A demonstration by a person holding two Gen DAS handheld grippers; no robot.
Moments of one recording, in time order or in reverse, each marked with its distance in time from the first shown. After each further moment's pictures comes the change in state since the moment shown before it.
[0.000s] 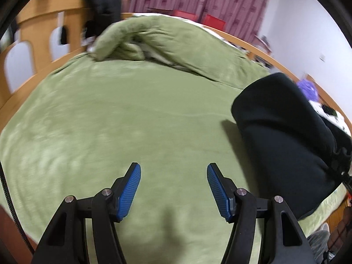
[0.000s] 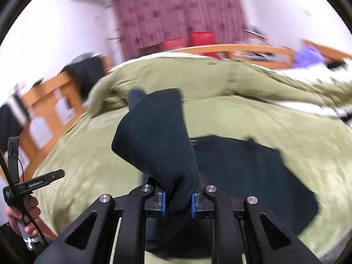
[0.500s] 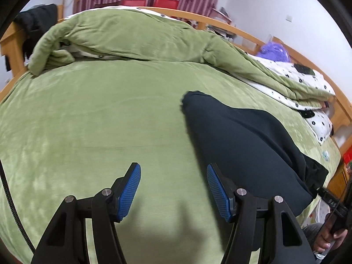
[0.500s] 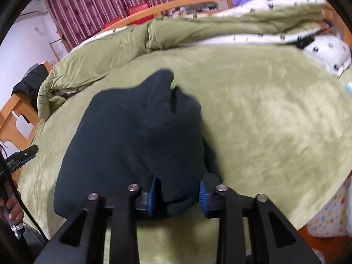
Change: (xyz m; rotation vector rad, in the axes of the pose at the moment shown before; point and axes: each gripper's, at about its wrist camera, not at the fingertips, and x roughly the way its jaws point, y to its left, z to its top) left arm 0.055 -0.165 -0.013 0.197 0.100 -0.121; right arm 0.008 -0.199 -0.067 0.232 0.191 -0.172
